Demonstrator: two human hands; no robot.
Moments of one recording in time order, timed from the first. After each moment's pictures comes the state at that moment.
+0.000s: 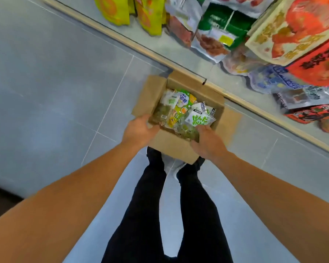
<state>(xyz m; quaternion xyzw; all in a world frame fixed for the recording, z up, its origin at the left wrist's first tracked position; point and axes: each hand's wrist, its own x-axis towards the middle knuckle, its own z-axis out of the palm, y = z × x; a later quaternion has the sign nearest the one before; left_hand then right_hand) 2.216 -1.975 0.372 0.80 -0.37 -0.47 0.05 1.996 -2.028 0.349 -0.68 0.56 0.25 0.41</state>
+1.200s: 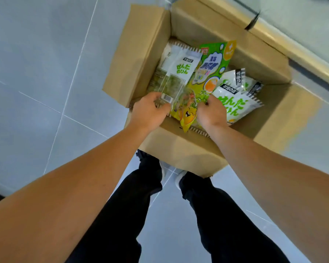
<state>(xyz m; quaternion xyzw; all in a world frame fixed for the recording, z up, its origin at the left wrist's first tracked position) 2.173 -2.023 0.003 0.81 -0.27 -0.51 0.05 2.010 -2.081 -0.029 -0.47 0.71 0.08 0.52</state>
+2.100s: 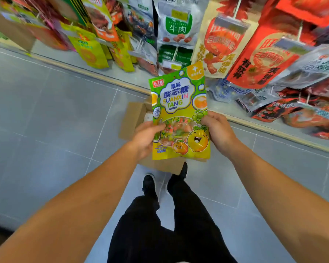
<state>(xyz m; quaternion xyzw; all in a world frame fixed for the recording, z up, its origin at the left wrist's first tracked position) 2.084 -2.011 0.464 0.64 -0.07 -0.69 0.33 1.882 -2.062 0.499 -0.38 0.63 -0.20 0.65</state>
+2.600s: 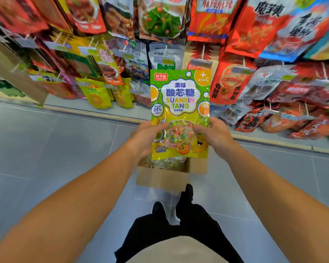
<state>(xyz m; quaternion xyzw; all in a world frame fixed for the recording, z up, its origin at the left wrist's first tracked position) 2.113 -1.967 0.596 0.59 -0.26 -0.68 0.35 1.902 -1.976 0.598 -0.46 0.65 -0.30 0.53</state>
